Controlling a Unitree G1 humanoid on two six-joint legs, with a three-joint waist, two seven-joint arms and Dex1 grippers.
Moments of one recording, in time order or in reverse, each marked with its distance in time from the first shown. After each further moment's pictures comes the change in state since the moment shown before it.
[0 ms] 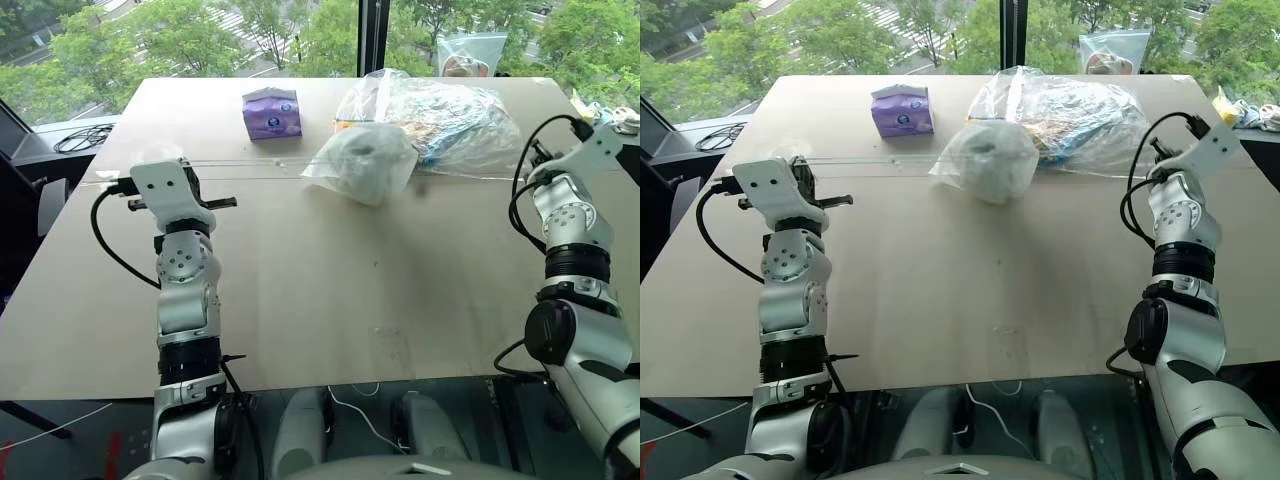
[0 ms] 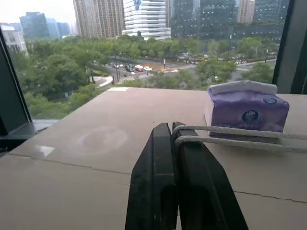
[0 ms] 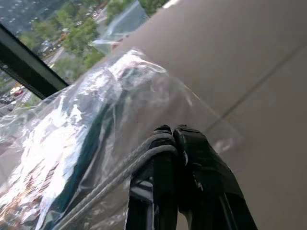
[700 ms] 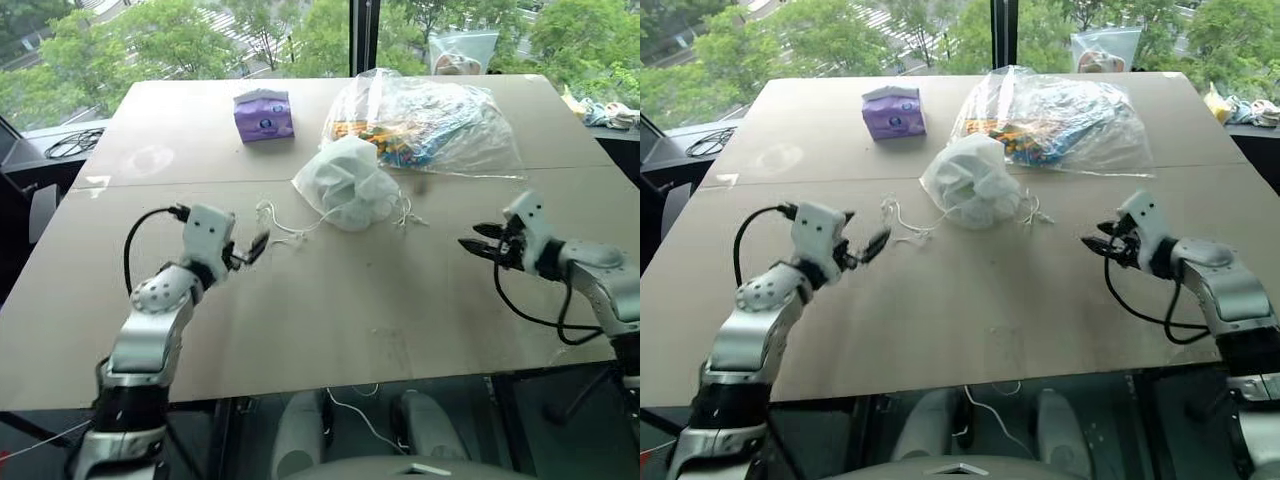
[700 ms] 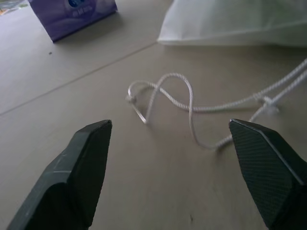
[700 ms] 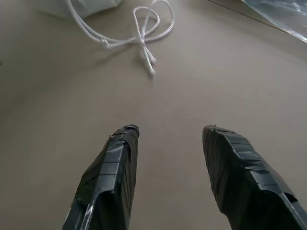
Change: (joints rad) left arm 0.347 0.364 -0.189 -0.174 -0.092 0.166 -0.603; right arm 0.569 -0.458 0.666 -0.613 -0.210 -0.032 1.124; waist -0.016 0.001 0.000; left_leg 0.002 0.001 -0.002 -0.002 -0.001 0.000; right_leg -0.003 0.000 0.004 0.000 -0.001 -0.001
